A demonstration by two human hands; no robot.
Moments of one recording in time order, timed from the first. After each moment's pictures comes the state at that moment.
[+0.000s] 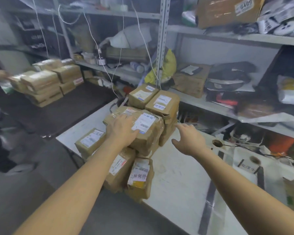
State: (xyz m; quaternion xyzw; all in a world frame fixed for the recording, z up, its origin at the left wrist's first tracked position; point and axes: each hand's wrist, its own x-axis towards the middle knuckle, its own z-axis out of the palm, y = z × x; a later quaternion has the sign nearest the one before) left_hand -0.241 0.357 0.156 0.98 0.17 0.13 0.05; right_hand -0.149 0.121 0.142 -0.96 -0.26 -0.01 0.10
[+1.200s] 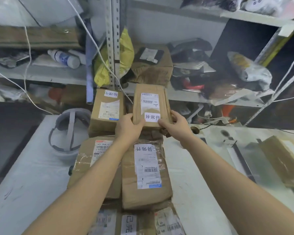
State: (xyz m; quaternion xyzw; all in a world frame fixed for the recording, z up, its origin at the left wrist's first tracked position) left_hand 0.034 0.434 0.097 0.86 0.04 0.00 0.51; right_hand 0.021 0.245 0.108 -0.83 0.14 -0.01 0.54
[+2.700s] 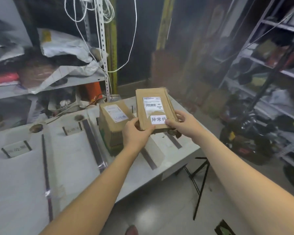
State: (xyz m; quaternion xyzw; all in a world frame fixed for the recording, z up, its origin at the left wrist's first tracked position) left_hand -0.266 -0.282 0.087 0.76 -0.17 -0.13 0.62; right_hand -0.360 -0.457 0.129 -0.79 0.33 -0.10 0.50
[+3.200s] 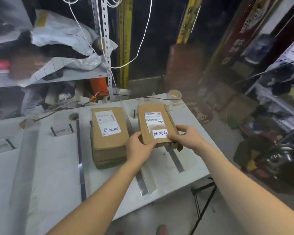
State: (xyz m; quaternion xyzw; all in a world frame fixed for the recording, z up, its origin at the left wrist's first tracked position) left_hand -0.216 -0.396 0.028 0.79 -0.07 -0.15 0.59; right_hand -0.275 -0.590 0.071 -0.81 0.32 0.04 0.49
